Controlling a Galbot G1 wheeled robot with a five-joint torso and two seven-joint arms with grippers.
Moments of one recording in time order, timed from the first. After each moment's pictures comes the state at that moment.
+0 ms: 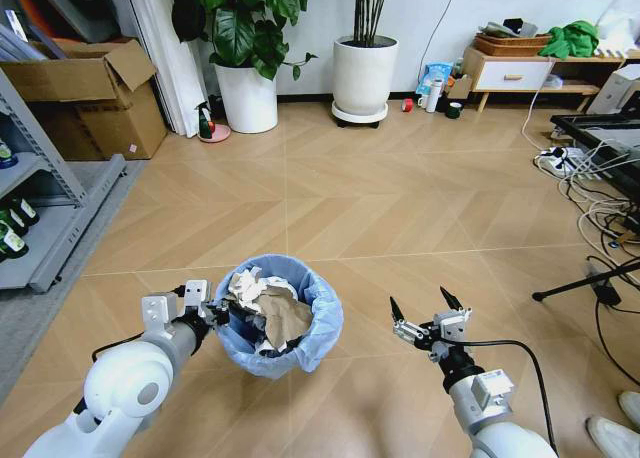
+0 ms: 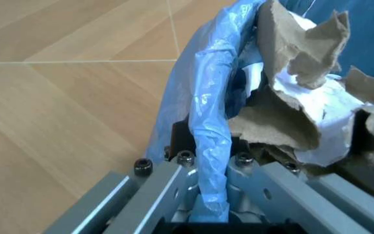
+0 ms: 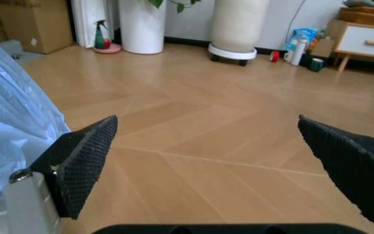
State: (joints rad) left arm 1.31 -0.93 -0.41 -2.21 -0.99 0.70 -0.47; right arm -1.69 1.20 0.42 2.22 0.15 -0.07 0.14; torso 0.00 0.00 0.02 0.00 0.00
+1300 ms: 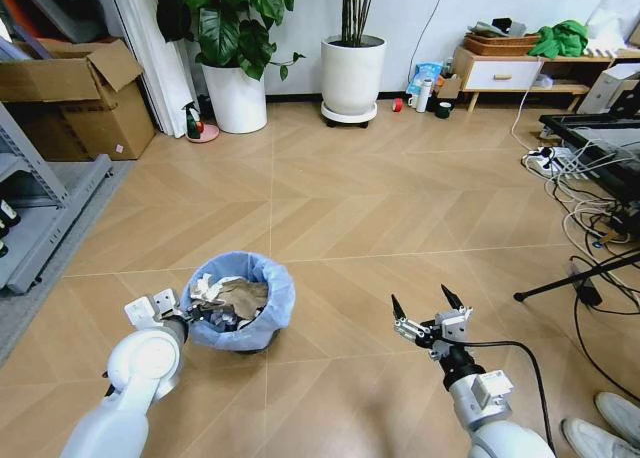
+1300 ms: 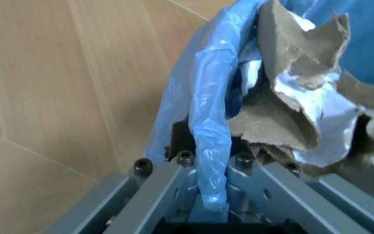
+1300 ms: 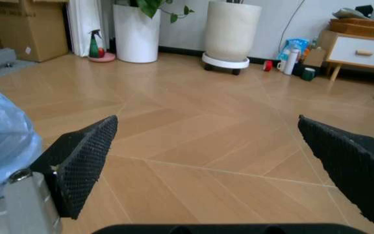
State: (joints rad) left arm 1.20 -1.14 -0.52 -1.87 -1.10 0.60 -0.75; right arm -1.67 1.20 0.43 2.18 0.14 0.00 0.13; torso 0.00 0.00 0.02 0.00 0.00
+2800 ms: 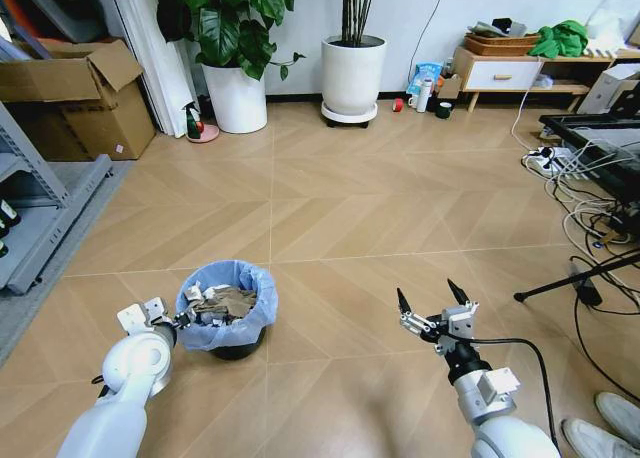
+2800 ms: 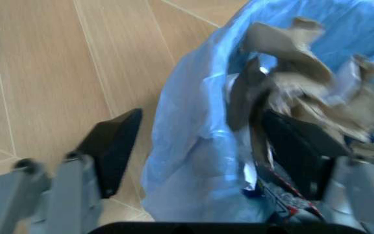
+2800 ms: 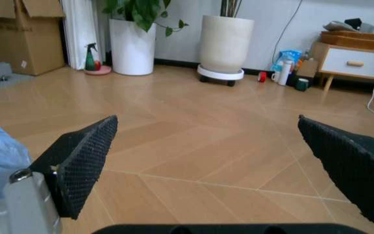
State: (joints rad) left arm 1.21 -1.14 -0.53 -1.82 -1.01 0.58 -0.64; right arm -1.65 1.20 0.45 2.17 0.16 0.03 0.13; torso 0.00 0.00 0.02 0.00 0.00
